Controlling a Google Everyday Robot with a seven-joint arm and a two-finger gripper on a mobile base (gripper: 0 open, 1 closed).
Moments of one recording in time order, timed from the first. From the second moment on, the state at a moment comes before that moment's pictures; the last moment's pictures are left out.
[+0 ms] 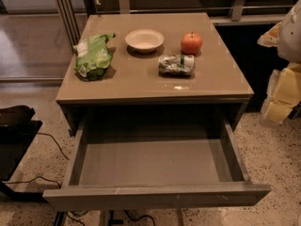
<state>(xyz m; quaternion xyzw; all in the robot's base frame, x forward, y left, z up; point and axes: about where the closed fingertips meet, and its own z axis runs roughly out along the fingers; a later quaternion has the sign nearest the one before) 0.438 -0.217 0.976 -0.60 0.78 -0.03 0.16</state>
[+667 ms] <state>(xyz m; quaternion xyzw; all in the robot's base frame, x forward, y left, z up) 0.428 -0.214 0.959 -0.61 0.78 -0.02 0.16</state>
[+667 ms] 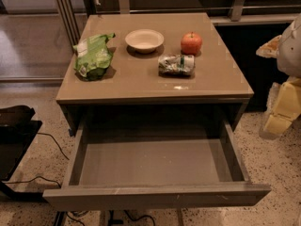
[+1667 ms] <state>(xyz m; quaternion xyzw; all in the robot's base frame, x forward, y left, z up) 0.360 -0.190 0.851 -0.61 0.76 0.06 0.23</state>
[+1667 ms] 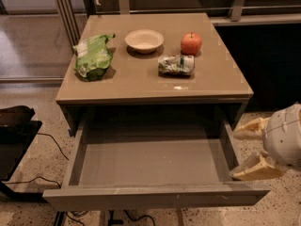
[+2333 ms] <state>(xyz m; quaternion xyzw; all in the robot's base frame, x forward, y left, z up) 0.355 -0.188 0.838 -0.61 0.75 0.07 0.24</state>
